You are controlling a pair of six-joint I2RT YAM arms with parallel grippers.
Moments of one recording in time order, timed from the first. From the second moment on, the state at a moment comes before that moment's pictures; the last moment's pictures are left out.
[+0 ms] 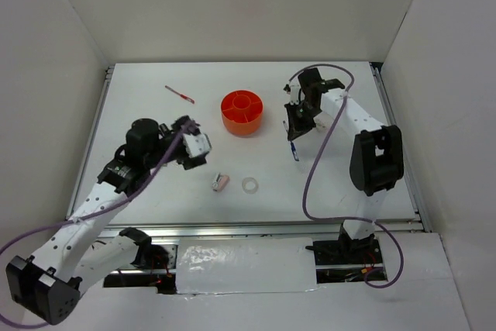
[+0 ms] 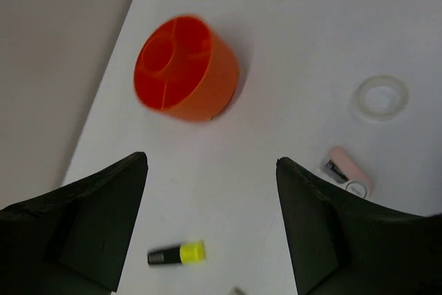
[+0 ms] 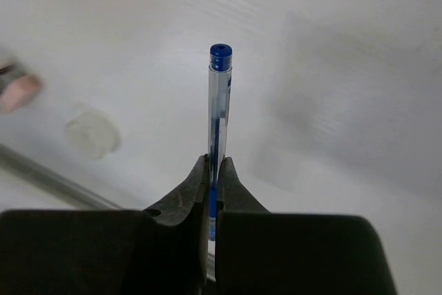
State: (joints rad) left arm -0.32 0.90 0.80 -0.27 0.46 0.66; right arm 0.26 1.90 1.54 -0.92 -0.26 0.00
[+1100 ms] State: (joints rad) left arm -1.03 1.48 0.89 0.08 0.36 1.53; right arm 0.38 1.68 1.38 -1.03 -0.54 0.32
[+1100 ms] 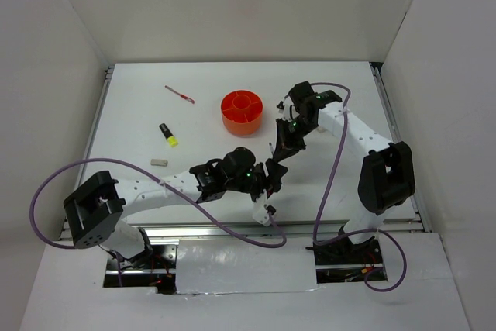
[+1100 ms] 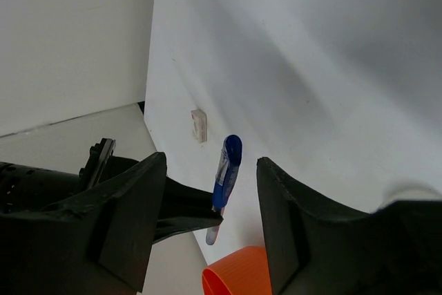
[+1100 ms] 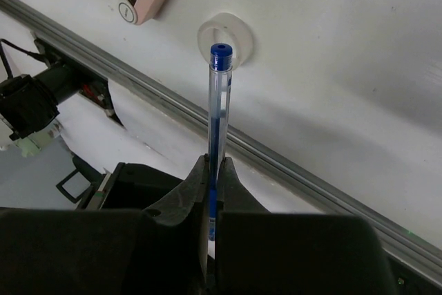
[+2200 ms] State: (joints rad) left arm -1.22 1.23 0.92 -0.01 0.28 1.21; right arm 0.18 1.57 1.46 -1.03 -0.64 0.21
